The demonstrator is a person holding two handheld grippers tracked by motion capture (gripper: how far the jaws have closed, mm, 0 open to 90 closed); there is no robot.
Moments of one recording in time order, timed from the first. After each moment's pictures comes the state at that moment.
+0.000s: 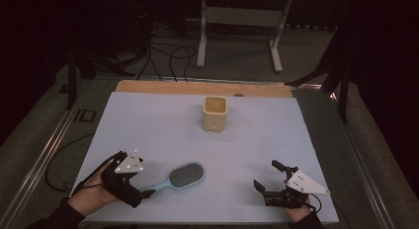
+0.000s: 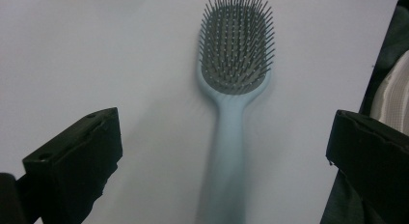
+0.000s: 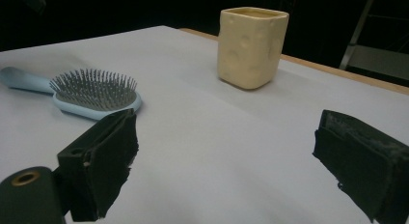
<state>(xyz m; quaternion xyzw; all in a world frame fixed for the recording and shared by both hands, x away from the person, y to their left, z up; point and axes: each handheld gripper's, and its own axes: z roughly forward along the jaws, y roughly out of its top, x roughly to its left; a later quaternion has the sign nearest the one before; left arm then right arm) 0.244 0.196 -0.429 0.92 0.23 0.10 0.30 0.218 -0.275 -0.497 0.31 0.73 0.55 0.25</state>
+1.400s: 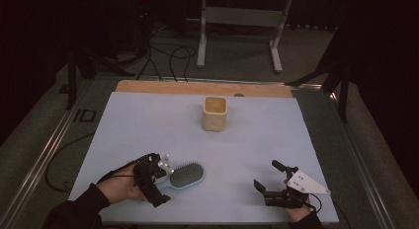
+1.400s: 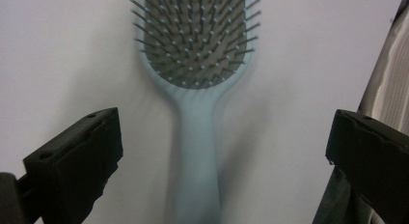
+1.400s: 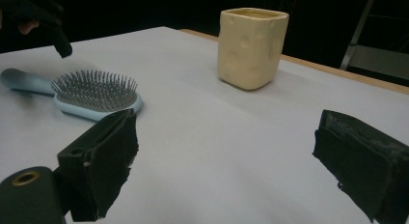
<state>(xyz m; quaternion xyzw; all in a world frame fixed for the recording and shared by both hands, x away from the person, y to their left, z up) 0.272 0.136 -0.461 0.97 0.19 0.01 0.16 0.218 -0.276 -0.497 0.31 0.73 0.56 0.25</state>
